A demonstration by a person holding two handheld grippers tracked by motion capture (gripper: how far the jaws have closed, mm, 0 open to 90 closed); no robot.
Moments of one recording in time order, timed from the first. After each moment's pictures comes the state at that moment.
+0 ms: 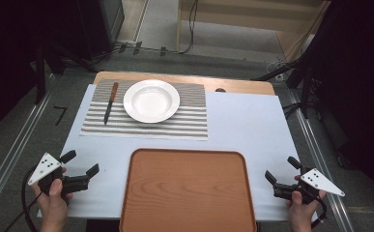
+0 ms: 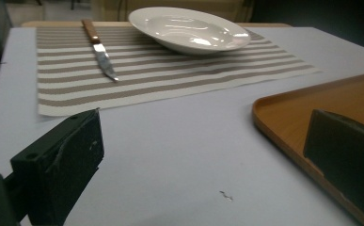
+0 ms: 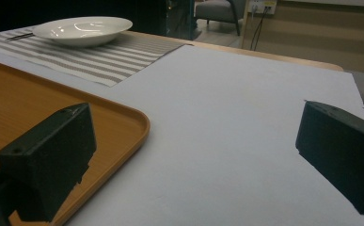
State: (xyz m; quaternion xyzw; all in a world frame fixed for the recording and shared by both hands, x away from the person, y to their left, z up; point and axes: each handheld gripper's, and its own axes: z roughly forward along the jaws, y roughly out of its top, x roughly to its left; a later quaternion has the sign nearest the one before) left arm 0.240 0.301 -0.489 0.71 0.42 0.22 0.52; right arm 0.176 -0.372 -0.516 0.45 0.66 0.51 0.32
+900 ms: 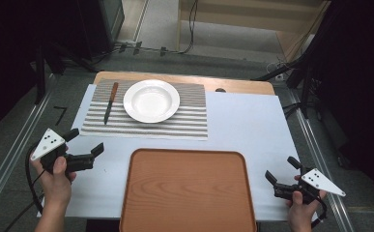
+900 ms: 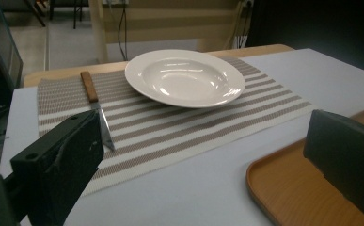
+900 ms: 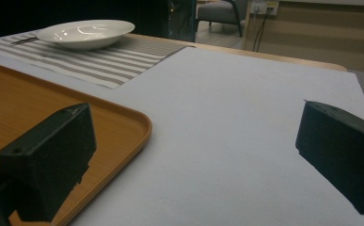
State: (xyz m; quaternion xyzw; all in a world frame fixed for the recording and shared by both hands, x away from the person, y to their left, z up) left arm 0.276 0.273 -0.427 0.71 0.40 0.25 0.53; right arm 0.176 -0.373 -0.516 0.45 0.66 0.52 0.32
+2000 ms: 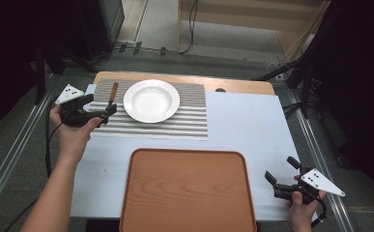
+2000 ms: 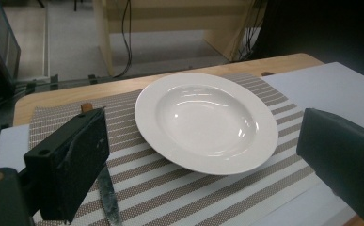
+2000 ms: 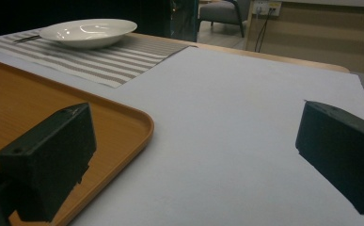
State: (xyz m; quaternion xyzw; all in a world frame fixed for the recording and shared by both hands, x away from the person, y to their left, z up) left arm 0.382 0.243 -0.392 0.72 0.43 0.22 0.50; right arm 0.176 -0.372 -0.516 0.45 0.66 0.52 0.32
